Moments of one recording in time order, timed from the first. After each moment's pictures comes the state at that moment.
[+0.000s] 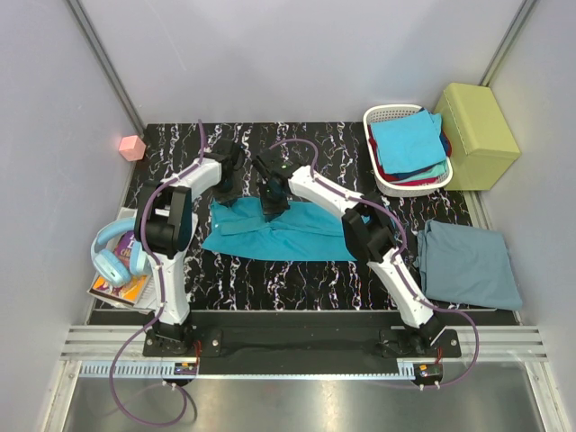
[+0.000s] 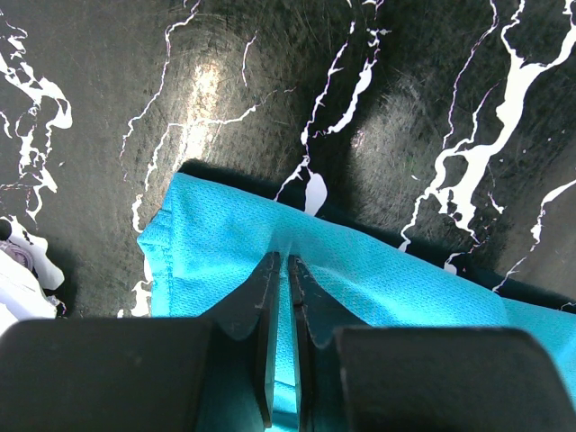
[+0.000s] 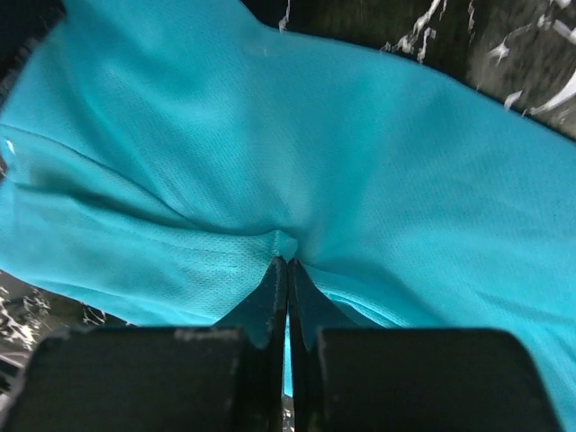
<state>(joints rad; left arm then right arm) -0.24 2.08 1.53 -0.70 -0.21 -0.54 0.77 2.47 2.23 -0.91 -0.11 0.55</state>
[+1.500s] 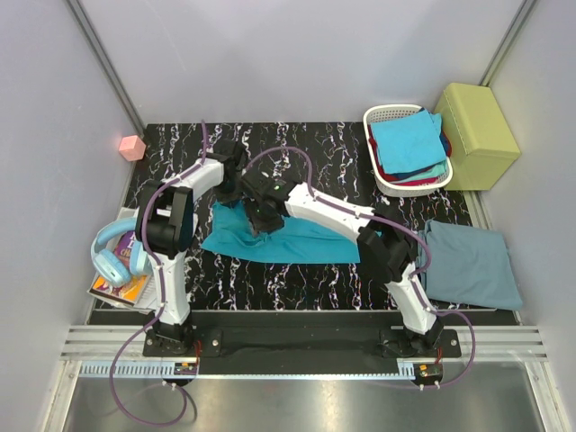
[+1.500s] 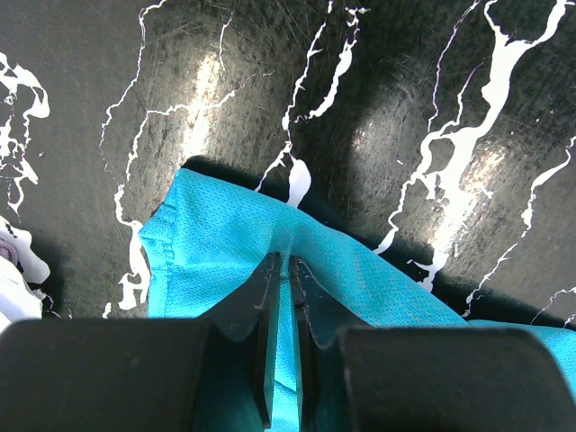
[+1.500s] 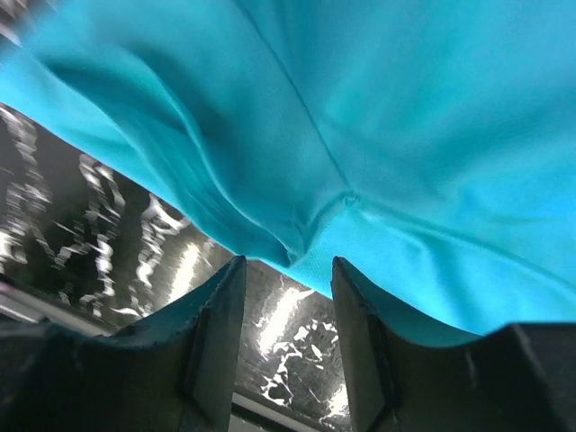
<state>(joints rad) -0.25 2.08 1.53 -0.71 -0.21 -0.54 0.94 2.19 1.90 -0.83 0.02 0.55</state>
